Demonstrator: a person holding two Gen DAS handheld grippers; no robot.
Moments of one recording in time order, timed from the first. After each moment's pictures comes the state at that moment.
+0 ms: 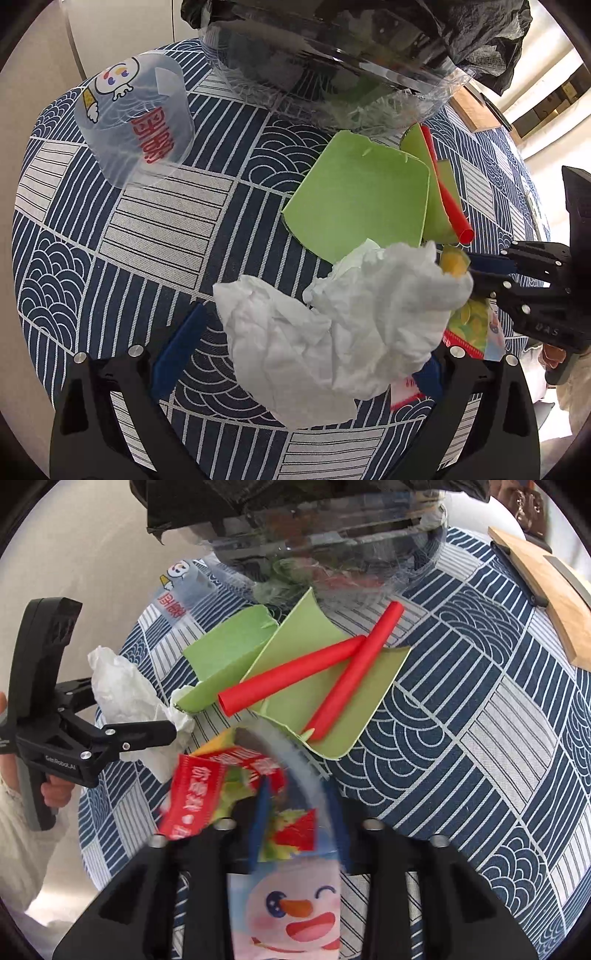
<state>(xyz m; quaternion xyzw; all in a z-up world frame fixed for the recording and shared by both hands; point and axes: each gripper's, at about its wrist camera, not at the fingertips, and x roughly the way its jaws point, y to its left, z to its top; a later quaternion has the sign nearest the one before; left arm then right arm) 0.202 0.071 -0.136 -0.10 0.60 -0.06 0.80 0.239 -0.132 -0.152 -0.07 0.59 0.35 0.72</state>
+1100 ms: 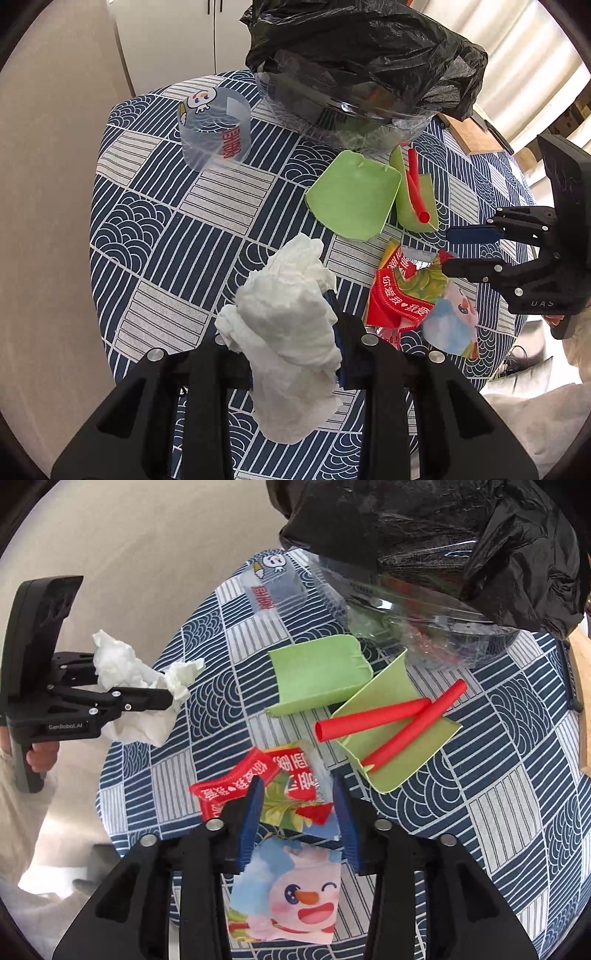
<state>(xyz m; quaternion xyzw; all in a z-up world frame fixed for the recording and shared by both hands) 0.135 0.075 -0.071 -0.11 0.57 0.02 0.82 0.231 -0.107 -0.106 -0.16 0.54 0.48 0.67</state>
